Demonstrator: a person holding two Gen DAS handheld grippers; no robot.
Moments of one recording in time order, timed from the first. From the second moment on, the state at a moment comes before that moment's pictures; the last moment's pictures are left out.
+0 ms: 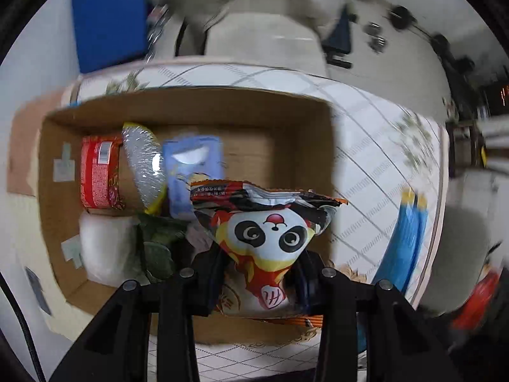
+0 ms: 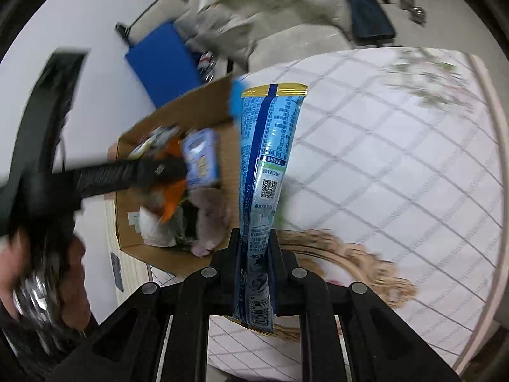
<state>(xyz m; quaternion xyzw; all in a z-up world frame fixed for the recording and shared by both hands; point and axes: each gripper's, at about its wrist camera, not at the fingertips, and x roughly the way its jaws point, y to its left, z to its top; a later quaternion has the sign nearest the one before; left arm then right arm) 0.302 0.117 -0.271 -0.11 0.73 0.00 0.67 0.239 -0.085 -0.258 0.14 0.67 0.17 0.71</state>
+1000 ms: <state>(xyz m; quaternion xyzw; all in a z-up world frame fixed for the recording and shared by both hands) 0.325 0.149 -0.277 -0.09 0.72 -0.03 0.68 0.258 -0.005 -0.293 0.08 0.72 0.11 0.68</state>
